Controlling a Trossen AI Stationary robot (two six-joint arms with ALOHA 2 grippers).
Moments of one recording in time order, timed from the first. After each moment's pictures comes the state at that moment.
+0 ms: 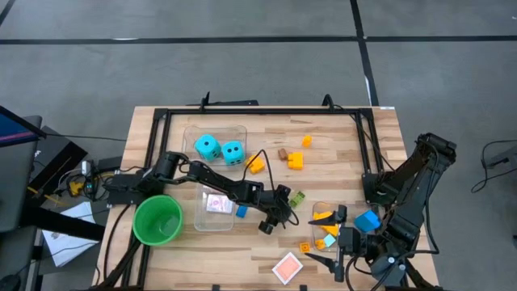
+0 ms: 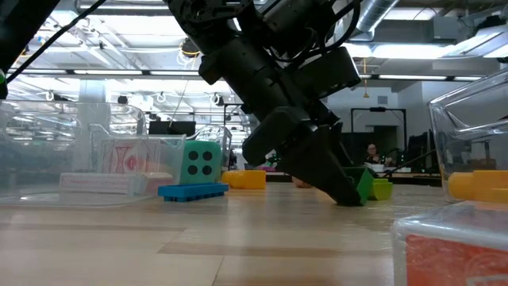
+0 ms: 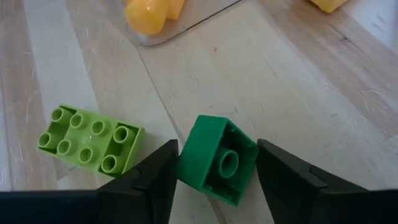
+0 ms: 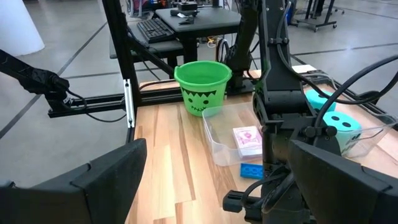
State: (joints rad) left arm -0.17 2.21 1.43 -0.03 0.01 0.38; right arm 0.98 1.46 1.26 -0.37 1.07 0.57
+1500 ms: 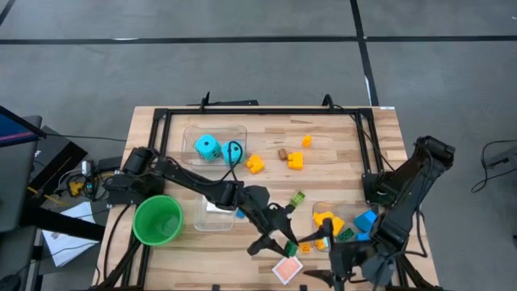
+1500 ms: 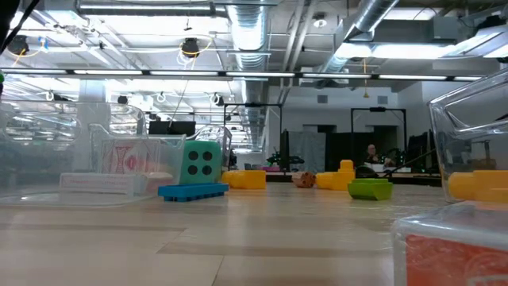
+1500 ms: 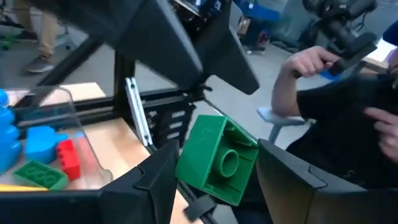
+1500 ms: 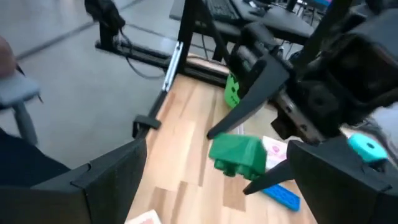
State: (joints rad) left arm -0.29 1.93 1.43 0.32 0.46 -0.14; right arm 0.95 1.50 1.21 -0.19 0.81 0.11
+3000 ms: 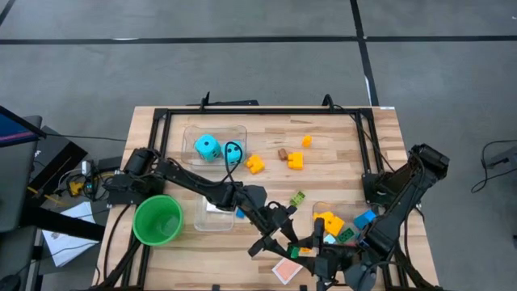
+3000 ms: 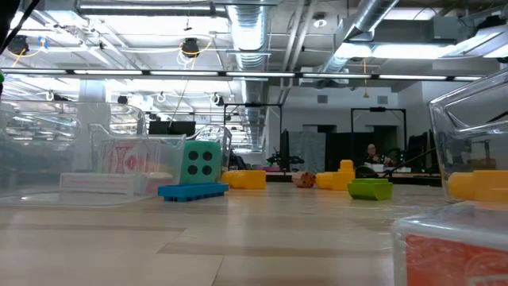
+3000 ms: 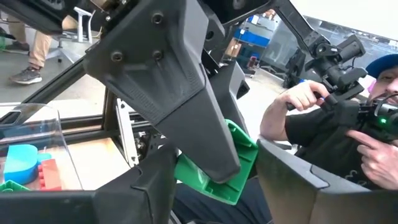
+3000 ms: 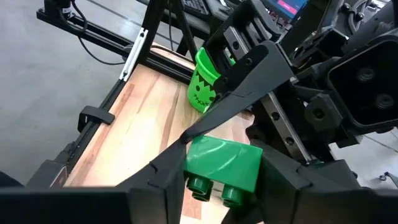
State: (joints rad) left arm -0.30 1.94 1.43 0.44 0.47 -0.24; right arm 0.89 1.62 1.30 -0.18 0.94 -0.03
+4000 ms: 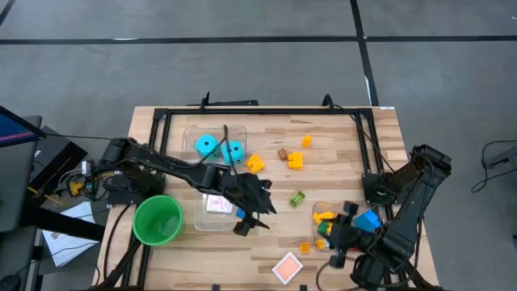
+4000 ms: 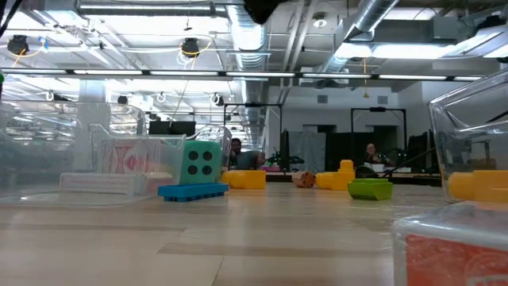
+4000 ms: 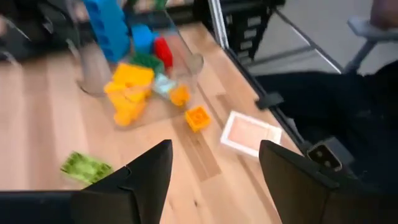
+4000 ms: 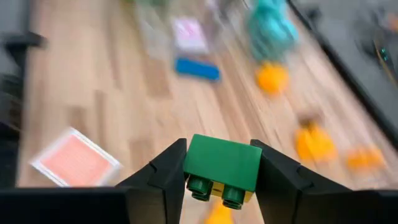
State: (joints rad) left arm -0.22 1.70 1.35 -0.25 0.20 0.08; right arm 0.98 1.62 1.46 -1.28 0.90 1.13
